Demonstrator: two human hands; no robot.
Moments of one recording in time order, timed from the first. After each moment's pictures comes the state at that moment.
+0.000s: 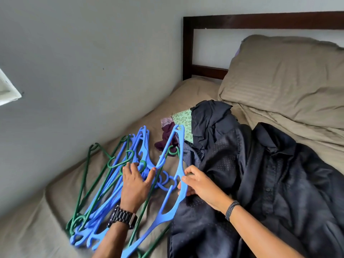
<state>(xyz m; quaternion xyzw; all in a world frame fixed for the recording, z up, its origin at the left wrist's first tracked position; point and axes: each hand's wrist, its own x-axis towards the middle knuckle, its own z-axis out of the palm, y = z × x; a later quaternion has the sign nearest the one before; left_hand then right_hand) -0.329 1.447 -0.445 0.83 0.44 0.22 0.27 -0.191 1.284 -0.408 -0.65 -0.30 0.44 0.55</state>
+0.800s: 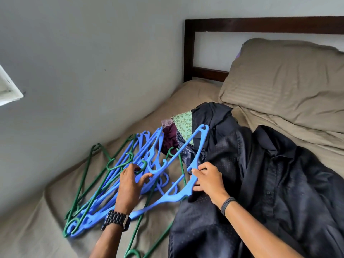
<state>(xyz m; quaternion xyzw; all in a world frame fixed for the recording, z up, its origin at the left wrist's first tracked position) -0.342 1.456 -0.446 0.84 0.37 0.29 0.28 -0.174 1.292 -0.410 -0.75 -0.12 0.28 0.59</state>
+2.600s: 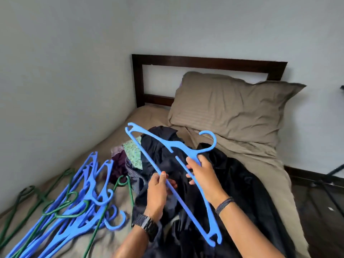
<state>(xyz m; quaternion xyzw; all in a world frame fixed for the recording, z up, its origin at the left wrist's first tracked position) -0.175 1.295 -0.379 0.57 0.28 0.25 0.73 -0.105 1.192 -0.319 -0.74 -0.13 0.17 0.64</state>
